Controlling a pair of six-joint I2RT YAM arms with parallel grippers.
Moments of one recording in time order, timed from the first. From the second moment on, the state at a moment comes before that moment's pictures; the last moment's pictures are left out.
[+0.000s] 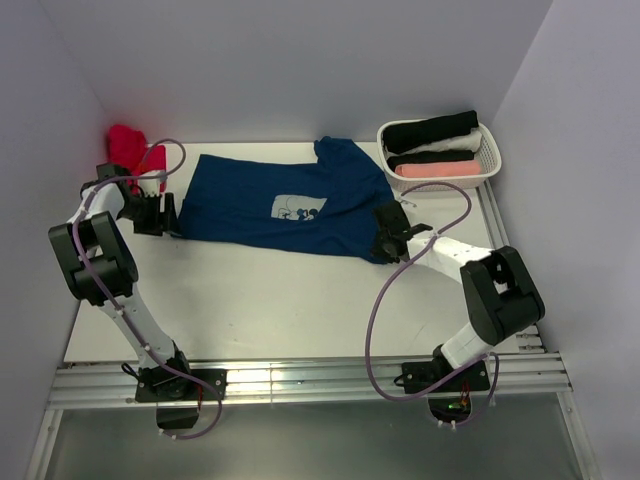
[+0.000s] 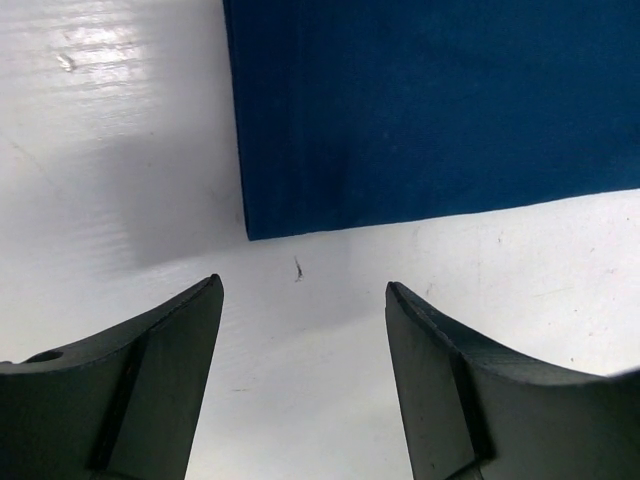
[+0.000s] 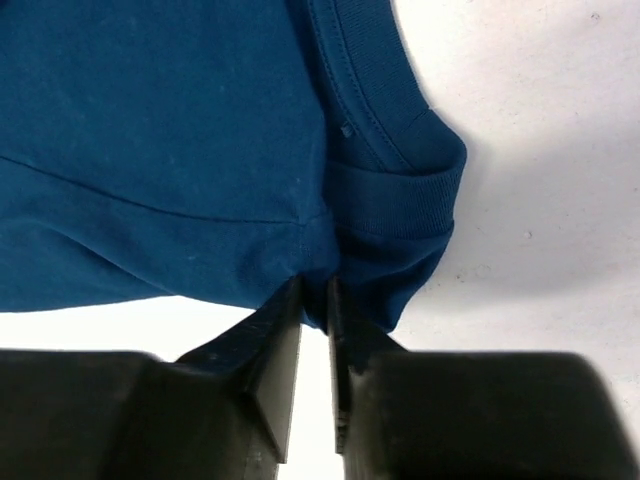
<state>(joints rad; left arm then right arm) 0.35 1.95 1.46 -0.78 0.45 0.38 0.41 1.56 0.83 -0.29 0.22 0.75</state>
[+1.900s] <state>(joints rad) 0.39 2.08 1.50 -0.65 0.49 0.17 0.29 1.35 0.58 -0.18 0.09 0.83</state>
